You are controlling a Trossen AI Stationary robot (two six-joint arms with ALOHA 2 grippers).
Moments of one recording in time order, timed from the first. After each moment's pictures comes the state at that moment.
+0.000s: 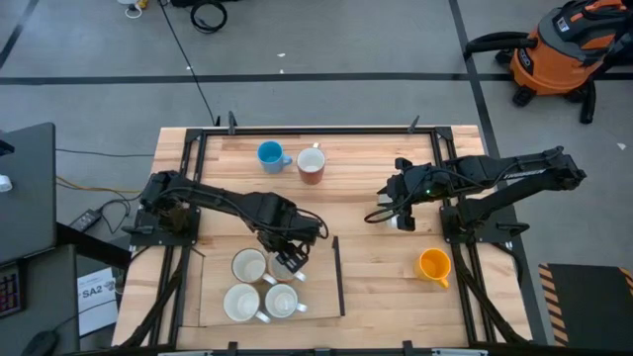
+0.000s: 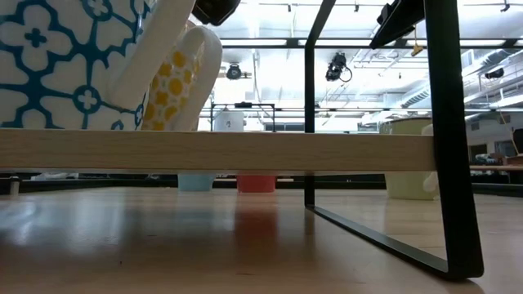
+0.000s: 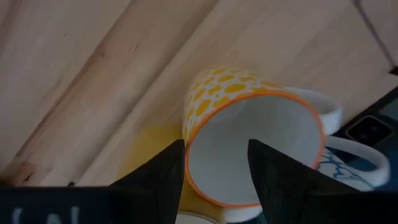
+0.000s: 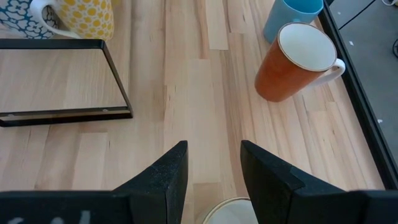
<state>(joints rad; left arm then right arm) -0.23 1.85 1.73 -1.33 0.17 -1.00 0.13 1.03 1.04 -0.79 0.21 0.05</state>
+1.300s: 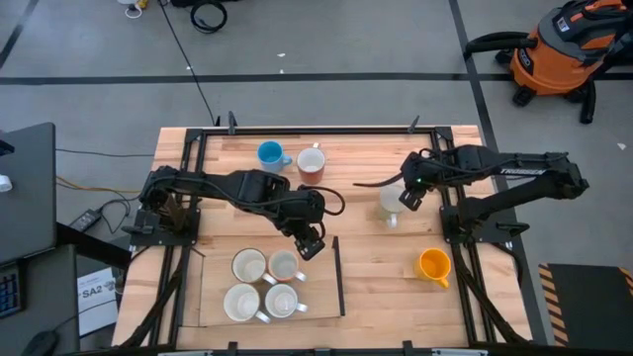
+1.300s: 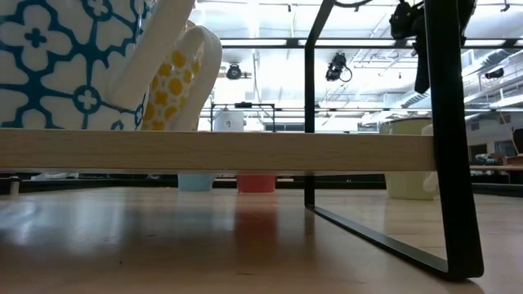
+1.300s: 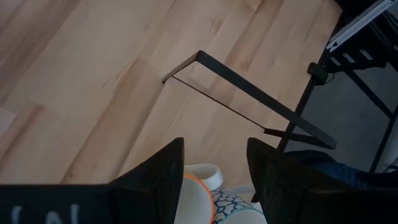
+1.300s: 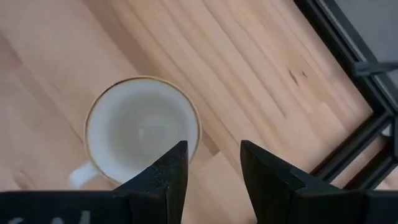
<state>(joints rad) -0.19 1.84 2.01 -1.20 0.03 -0.79 -0.08 1.03 1.04 -1.24 0.35 0.52</state>
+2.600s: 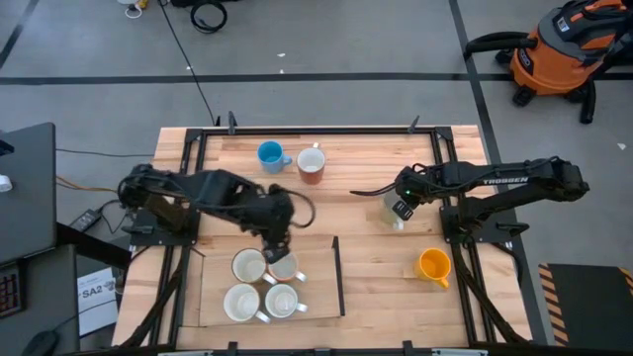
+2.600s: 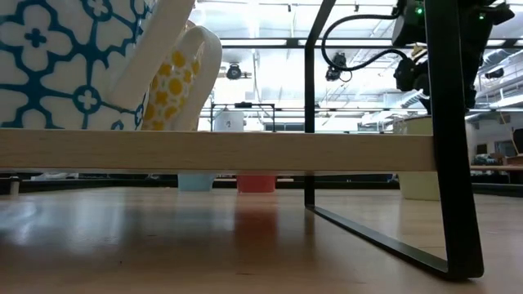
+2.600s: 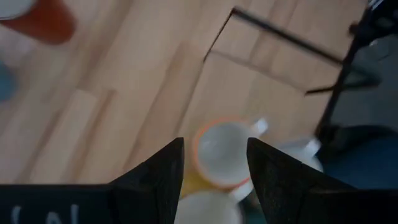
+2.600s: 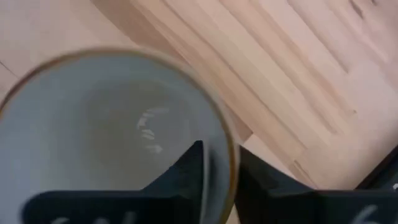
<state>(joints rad) -0.31 1.69 2.00 -1.44 -0.15 -0.71 -0.12 1.03 0.69 -0.96 0.24 0.62</state>
